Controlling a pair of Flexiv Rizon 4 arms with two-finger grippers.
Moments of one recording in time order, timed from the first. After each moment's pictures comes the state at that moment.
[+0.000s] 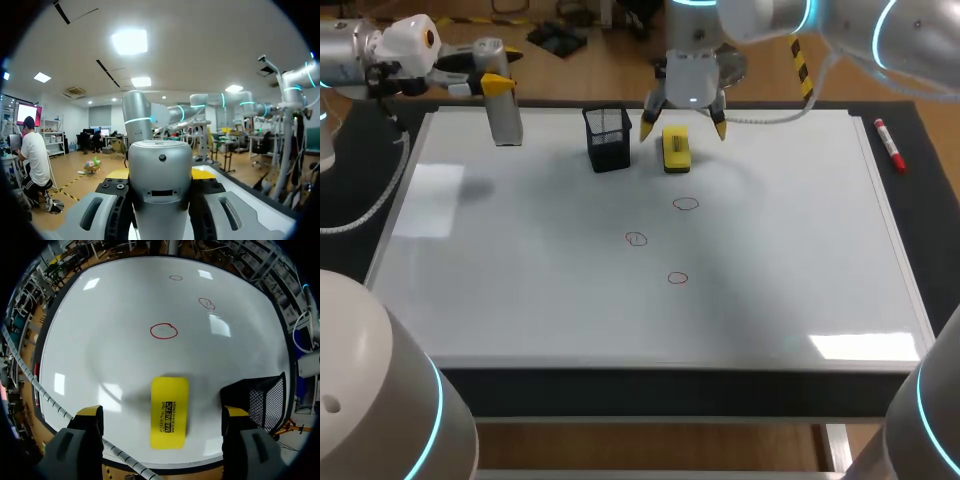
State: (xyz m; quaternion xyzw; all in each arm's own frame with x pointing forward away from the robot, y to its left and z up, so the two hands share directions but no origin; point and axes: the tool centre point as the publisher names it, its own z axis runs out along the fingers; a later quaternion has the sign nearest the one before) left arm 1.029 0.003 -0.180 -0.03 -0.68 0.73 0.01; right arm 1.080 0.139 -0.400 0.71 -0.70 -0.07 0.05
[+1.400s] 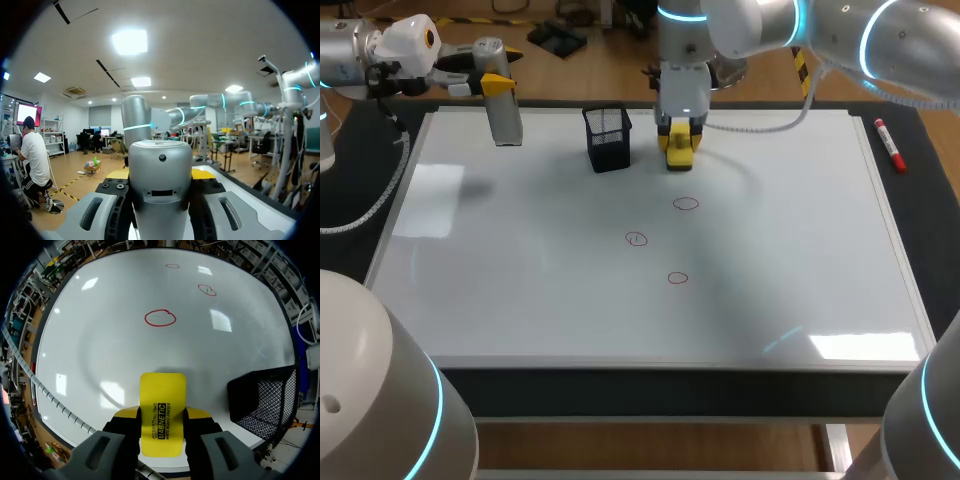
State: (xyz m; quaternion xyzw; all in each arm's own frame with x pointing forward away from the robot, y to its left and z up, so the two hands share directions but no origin) left arm 1.029 0.003 -0.180 -0.03 -0.68 0.73 0.01; right arm 1.091 0.143 -0.420 0.71 -0.70 -0.05 0.05
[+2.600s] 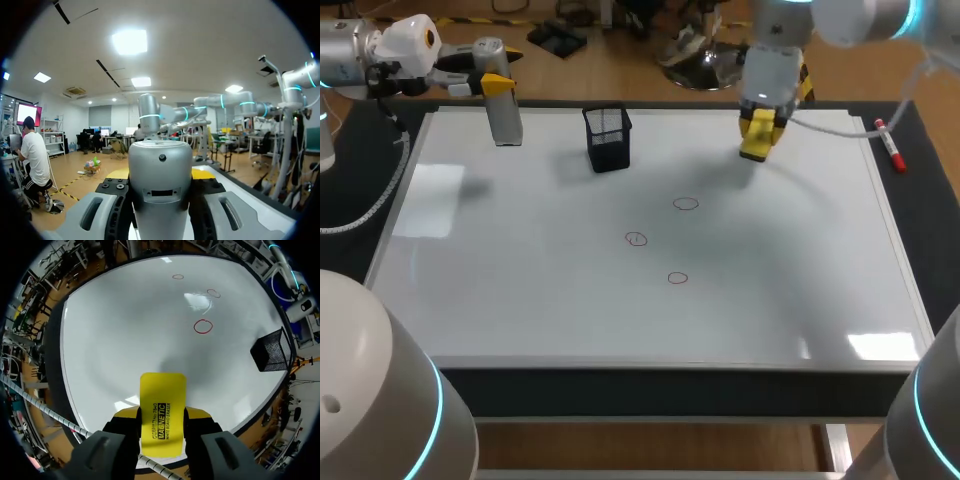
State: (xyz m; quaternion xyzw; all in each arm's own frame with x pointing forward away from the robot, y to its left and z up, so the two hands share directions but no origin) left arm 1.029 0.003 -0.180 -0.03 -0.68 0.73 0.01; right arm 1.053 -0.006 -0.369 0.53 -0.84 -0.05 0.03
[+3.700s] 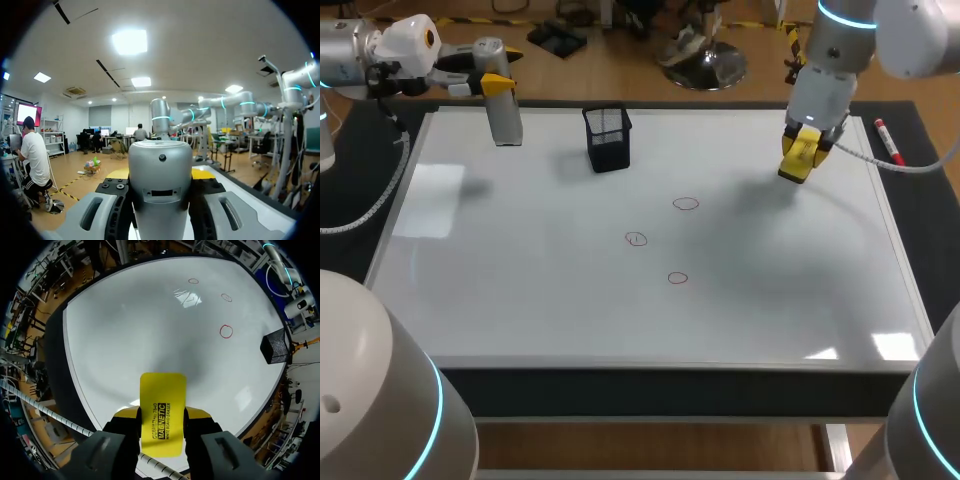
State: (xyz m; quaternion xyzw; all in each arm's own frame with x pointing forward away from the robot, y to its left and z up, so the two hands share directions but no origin) left arm 1.029 0.003 -0.180 -0.03 -0.68 0.73 0.01; right arm 1.004 -0.066 -0.370 0.49 -0.87 -0.06 0.01
